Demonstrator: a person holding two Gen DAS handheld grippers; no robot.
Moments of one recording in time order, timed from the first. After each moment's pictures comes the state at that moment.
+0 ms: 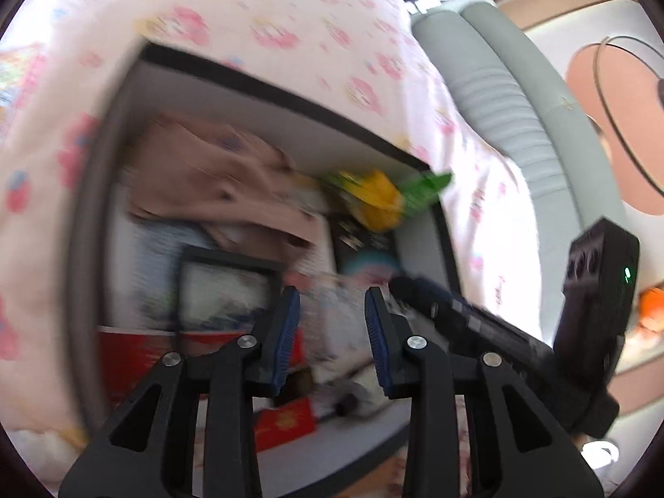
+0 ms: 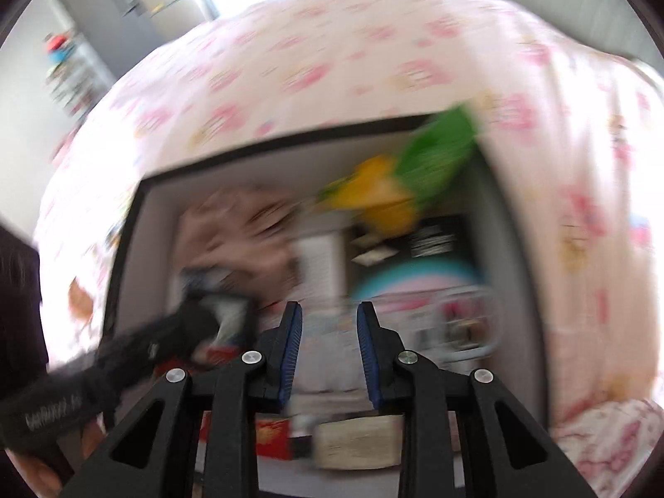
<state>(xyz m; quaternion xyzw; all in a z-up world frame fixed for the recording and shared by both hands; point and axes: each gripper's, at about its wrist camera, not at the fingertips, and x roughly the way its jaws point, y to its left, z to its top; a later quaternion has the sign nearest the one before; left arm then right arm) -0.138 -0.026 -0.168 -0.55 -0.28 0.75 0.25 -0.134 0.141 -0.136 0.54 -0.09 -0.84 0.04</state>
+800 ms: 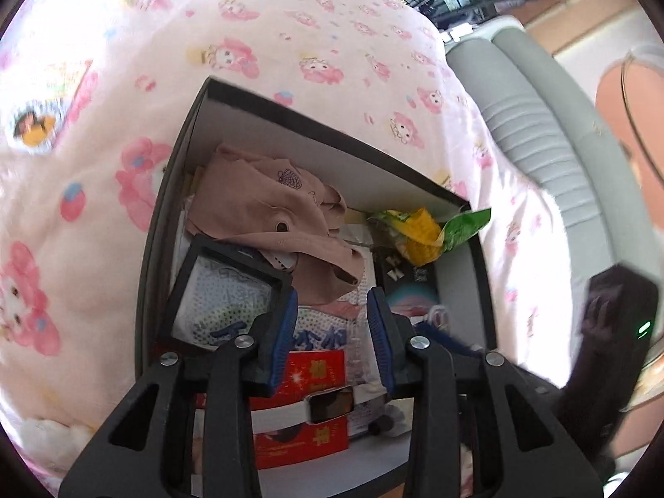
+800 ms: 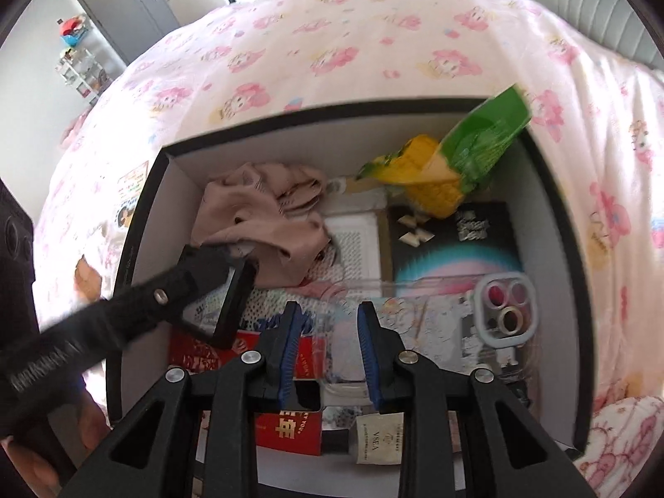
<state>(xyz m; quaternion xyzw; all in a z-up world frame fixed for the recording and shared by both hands) -0.125 -0.049 -0.144 -0.51 -0.24 0.81 0.14 -0.130 0.108 -0.148 0.55 -0.06 -0.83 0.07</state>
